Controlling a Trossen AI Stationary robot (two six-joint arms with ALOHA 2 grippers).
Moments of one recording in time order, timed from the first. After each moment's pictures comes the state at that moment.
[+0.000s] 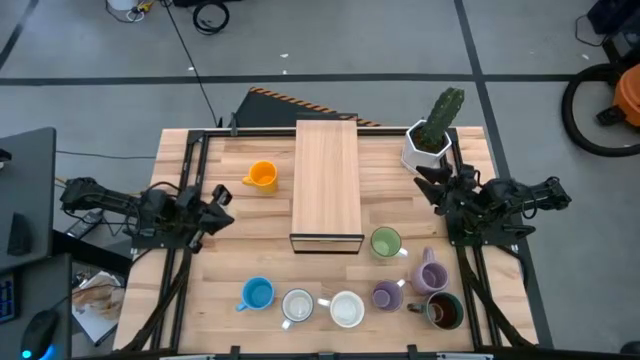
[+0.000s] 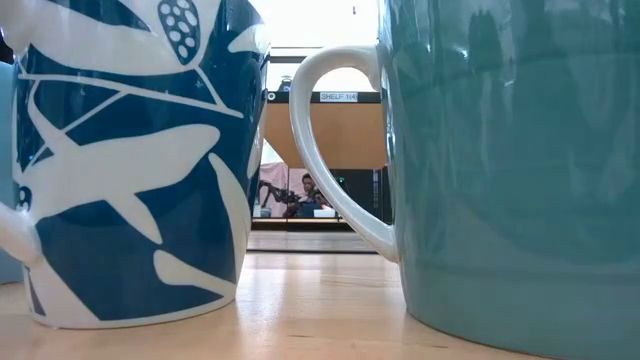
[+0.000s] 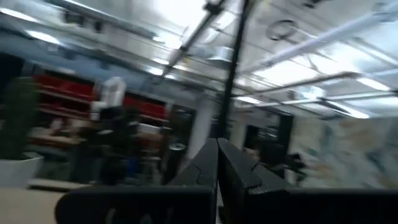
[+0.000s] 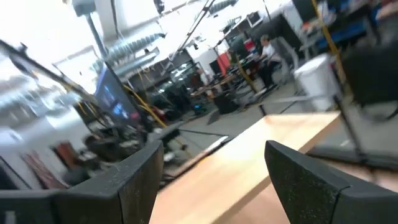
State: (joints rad) left arm -0.21 0.32 0.01 0.81 -0.05 -0.27; right arm 0.23 0.00 0.13 0.14 0.67 0.39
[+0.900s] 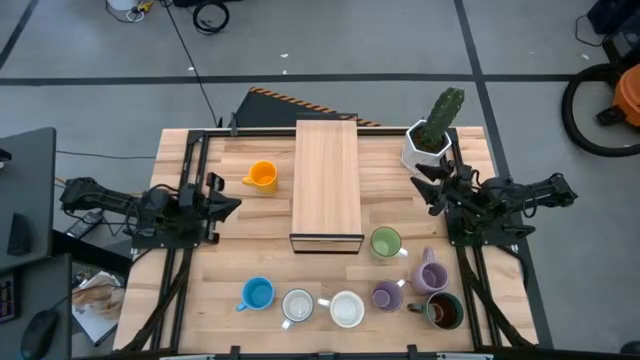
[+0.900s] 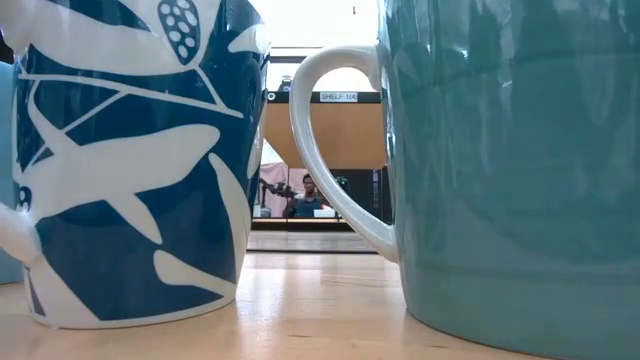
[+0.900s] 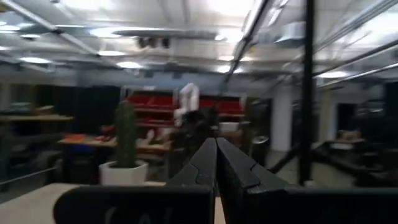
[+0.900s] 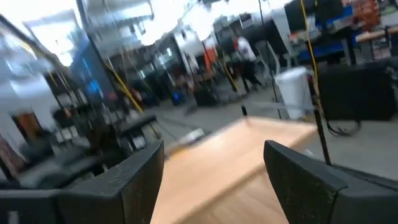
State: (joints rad) left arm -0.21 0.32 0.04 0.72 -0.31 0.05; right arm 0.23 0.12 0.19 0.10 0.72 0.24
